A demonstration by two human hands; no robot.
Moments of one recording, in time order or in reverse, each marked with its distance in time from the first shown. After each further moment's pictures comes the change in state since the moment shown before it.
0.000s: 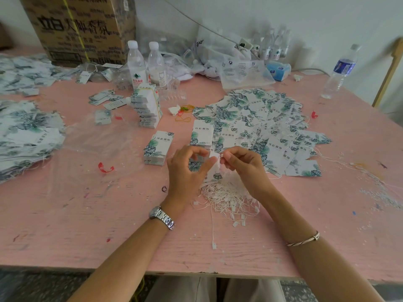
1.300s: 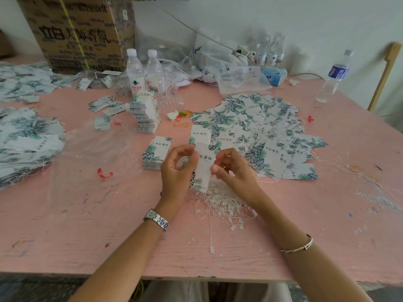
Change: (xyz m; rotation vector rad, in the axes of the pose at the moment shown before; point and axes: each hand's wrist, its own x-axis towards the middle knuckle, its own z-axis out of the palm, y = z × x) left_hand 0.006 -0.013 -0.001 -0.429 0.148 -0.229; right_hand -0.007 0.000 0.014 -0.358 -0.051 -0.079
